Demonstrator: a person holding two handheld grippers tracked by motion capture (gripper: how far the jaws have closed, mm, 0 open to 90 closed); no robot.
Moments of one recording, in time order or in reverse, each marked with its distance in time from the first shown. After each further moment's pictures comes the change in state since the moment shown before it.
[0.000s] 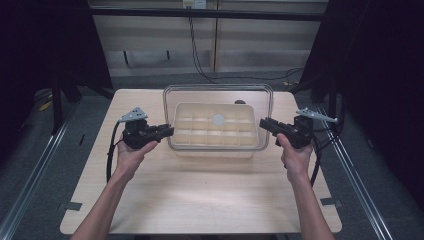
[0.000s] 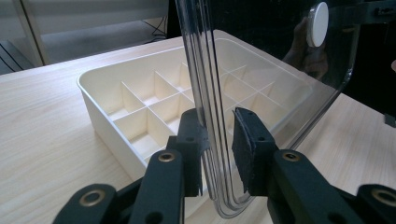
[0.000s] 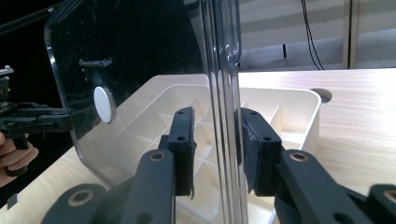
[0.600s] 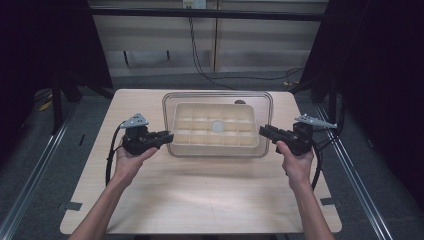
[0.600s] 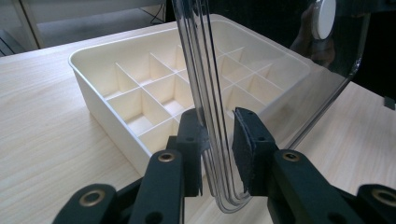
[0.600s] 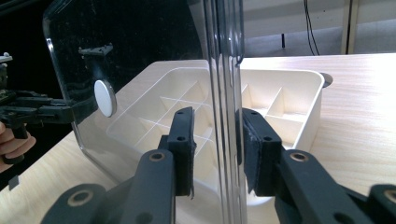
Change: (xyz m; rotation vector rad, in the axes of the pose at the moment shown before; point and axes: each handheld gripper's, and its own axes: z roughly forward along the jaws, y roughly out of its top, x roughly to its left) left arm -0.008 -0.013 -0.006 0.044 -0.002 0.015; right arm 0.010 -0.011 -0.010 0.044 -0.012 -0.010
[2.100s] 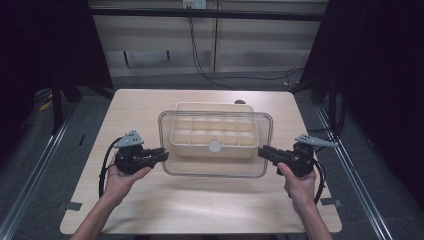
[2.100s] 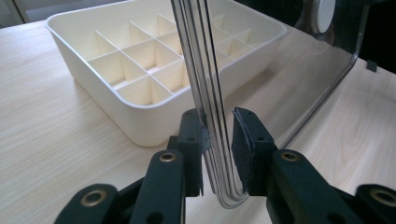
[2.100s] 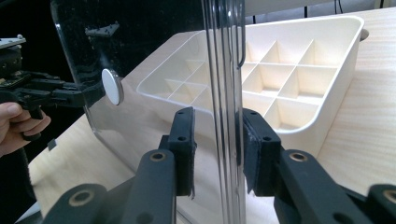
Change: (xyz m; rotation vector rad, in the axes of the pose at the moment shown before) left arm -0.030 -0.028 -0.028 0.071 -0.010 0.047; right arm 0.018 -0.039 -0.025 0.077 0.068 0.023
